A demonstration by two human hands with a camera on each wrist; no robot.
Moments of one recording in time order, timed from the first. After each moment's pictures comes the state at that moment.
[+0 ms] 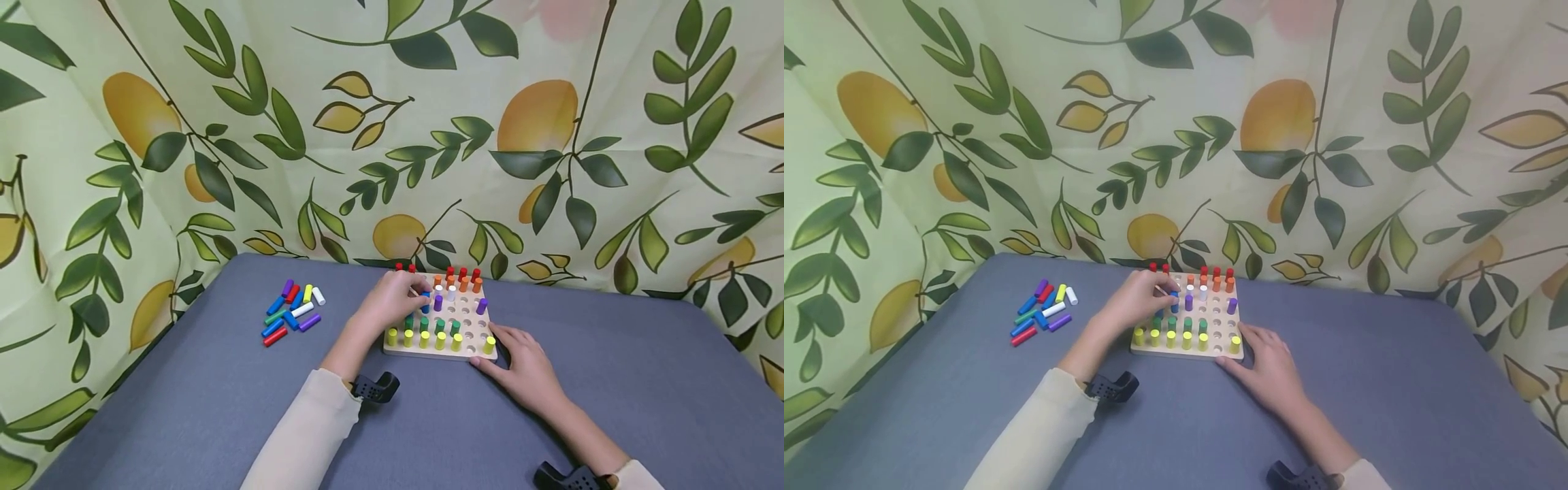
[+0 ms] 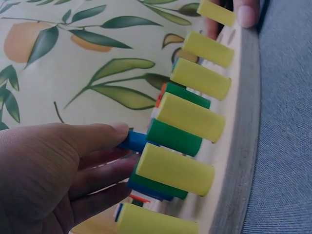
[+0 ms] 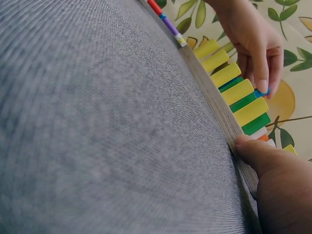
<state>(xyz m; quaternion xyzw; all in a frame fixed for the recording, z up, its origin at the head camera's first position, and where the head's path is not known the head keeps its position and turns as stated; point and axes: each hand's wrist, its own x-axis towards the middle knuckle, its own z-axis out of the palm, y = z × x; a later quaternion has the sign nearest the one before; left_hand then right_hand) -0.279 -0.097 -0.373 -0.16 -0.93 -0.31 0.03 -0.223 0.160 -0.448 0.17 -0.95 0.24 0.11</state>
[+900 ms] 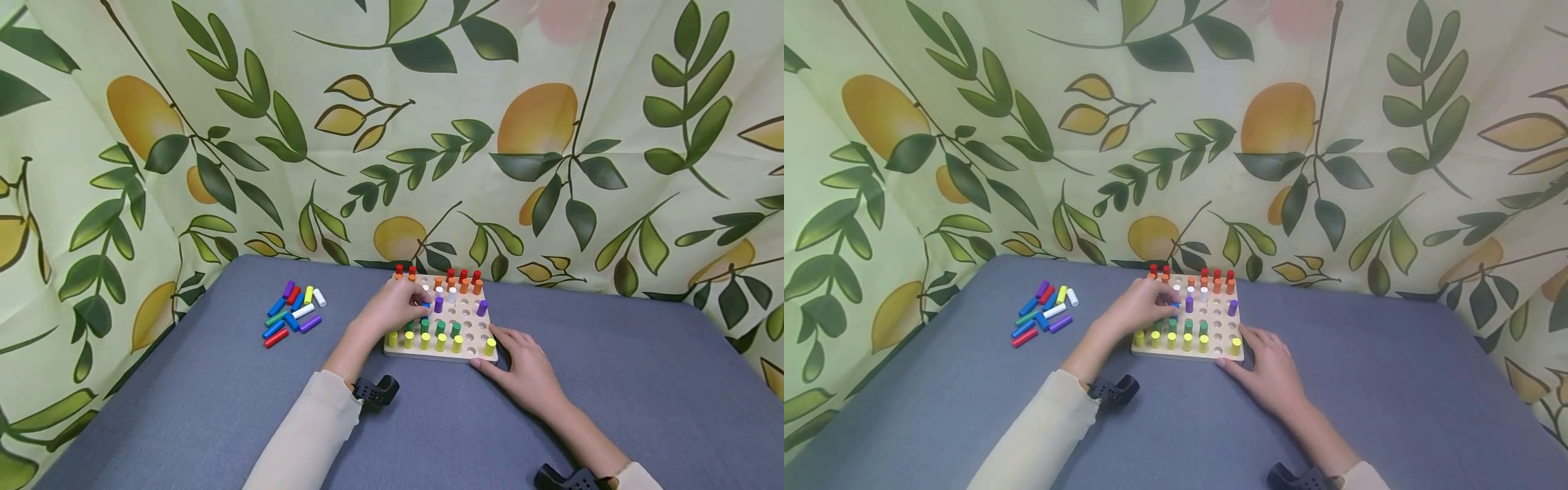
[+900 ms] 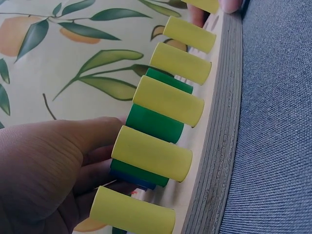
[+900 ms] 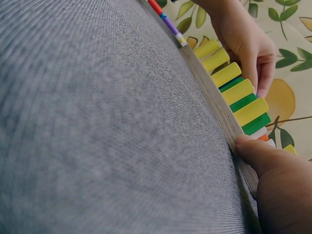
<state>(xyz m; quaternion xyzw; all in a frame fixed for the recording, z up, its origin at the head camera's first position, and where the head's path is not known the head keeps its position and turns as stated) -0.283 -0.098 -0.385 -0.18 -0.93 -0.31 0.00 -0.223 0.160 -0.448 0.16 -0.95 0.24 0.11</state>
